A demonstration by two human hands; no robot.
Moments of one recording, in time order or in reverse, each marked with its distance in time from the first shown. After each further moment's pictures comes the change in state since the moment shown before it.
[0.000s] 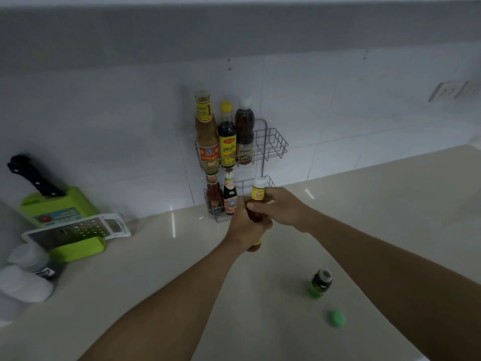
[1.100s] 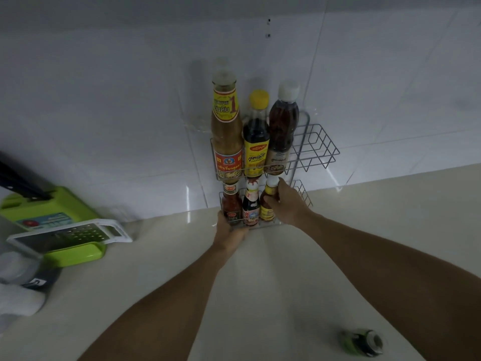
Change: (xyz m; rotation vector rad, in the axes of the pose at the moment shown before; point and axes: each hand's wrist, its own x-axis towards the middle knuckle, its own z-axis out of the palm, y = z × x) left_hand 0.104 -0.087 -0.065 -0.109 0.195 -0.347; right_hand 0.173 0.068 0.029 -0.305 0.136 0.045
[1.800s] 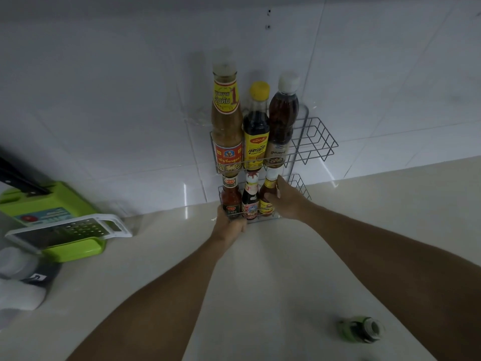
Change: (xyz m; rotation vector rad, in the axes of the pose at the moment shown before) left_hand -0.008 0.013 -0.005 0.021 -0.021 -0.036; right_hand -0.001 0.004 -0.002 0.013 -0.160 0.106
